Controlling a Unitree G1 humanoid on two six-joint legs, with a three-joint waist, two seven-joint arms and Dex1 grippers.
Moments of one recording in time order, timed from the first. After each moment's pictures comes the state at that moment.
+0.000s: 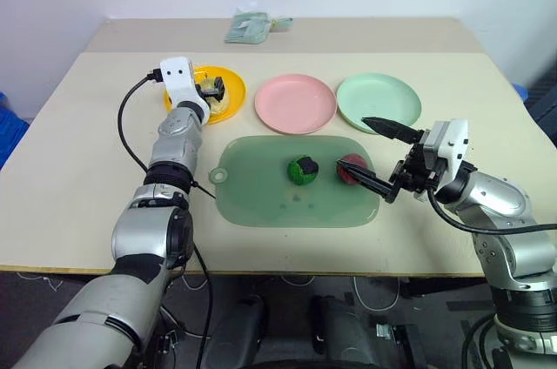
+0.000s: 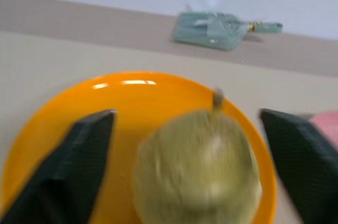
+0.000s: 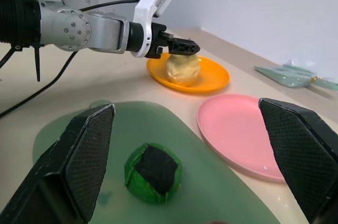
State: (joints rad) left arm -1.08 0.25 0.23 1.07 -0.21 -0.05 -0.10; right arm -0.22 -0.61 -0.13 -0.35 0.51 0.24 0.84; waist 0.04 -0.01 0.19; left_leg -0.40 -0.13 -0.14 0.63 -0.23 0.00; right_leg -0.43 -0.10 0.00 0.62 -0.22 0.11
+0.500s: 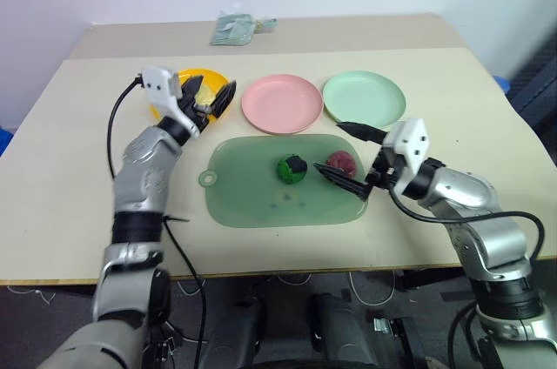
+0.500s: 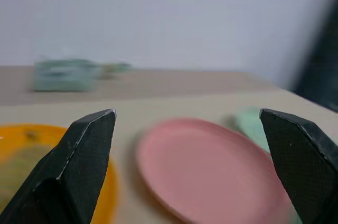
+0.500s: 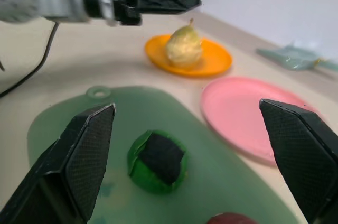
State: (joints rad) left arm -0.57 0.38 0.19 0.17 -0.51 0.30 -0.63; right arm -0.33 -0.57 0.04 -0.34 0.41 0.37 0.74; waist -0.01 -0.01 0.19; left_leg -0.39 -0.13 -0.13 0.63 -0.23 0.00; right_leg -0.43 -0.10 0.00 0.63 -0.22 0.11
